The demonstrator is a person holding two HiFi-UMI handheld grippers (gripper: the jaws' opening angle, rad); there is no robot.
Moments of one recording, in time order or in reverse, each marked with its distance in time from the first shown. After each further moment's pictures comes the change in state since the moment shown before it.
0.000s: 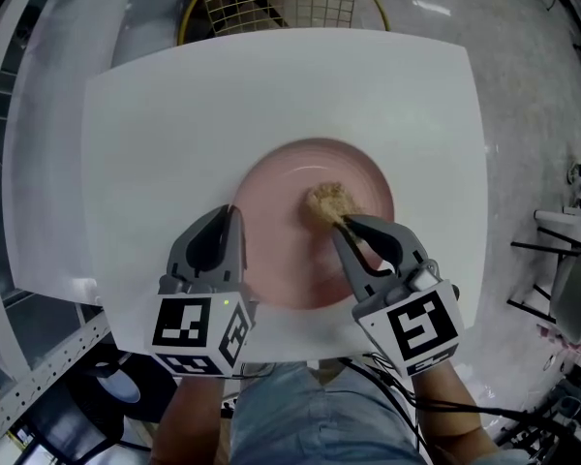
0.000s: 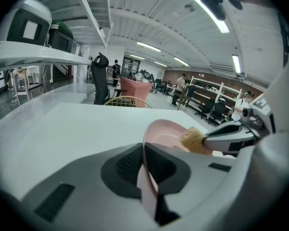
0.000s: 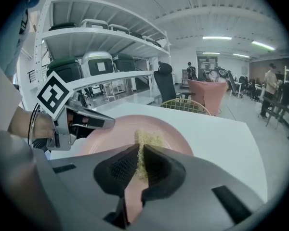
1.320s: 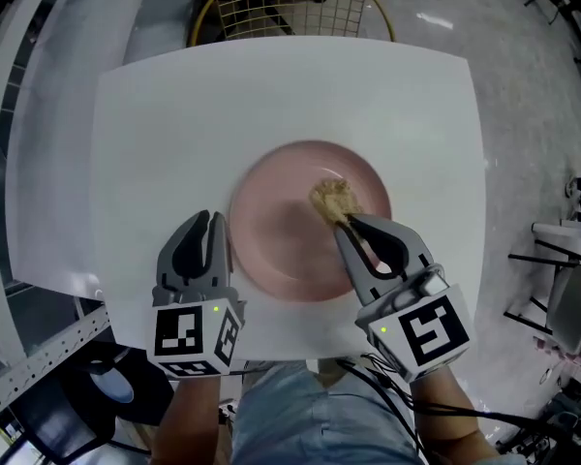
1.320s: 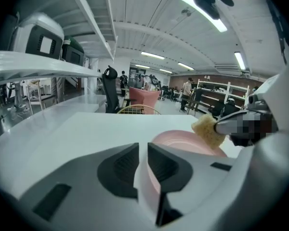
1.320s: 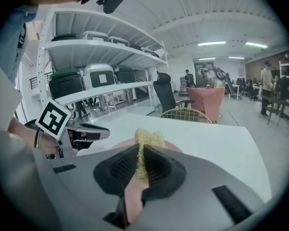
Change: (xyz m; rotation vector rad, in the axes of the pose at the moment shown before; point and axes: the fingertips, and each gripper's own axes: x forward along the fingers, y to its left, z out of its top) left arm -0.029 0.032 -0.005 0.029 -0.112 0.131; right arm -0.013 0.010 0.024 0.037 -0.115 0.009
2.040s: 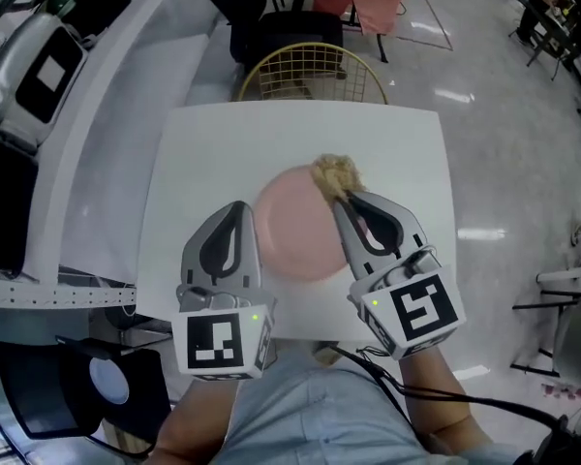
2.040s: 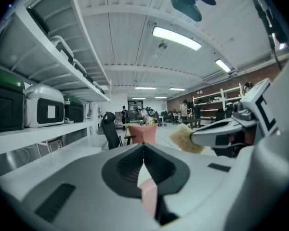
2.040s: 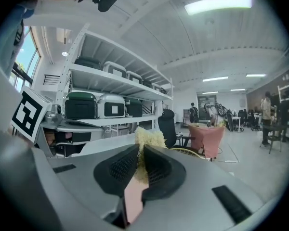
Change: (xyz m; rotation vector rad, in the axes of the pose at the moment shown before) left arm -0.148 -0.087 0.134 0.151 -0.383 0.097; right arm -0.114 0.034 0.113 -0.161 -0.339 -0.023
